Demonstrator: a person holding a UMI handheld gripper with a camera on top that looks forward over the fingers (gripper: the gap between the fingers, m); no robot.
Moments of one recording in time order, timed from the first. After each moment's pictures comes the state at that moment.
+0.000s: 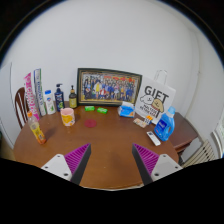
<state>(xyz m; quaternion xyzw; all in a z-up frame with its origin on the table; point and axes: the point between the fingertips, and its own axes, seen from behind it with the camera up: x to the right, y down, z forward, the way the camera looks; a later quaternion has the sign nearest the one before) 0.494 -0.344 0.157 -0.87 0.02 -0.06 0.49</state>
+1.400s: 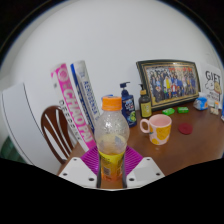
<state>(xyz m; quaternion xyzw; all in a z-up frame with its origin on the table) 0.062 -0.122 0.079 -0.82 0.03 0.16 0.55</state>
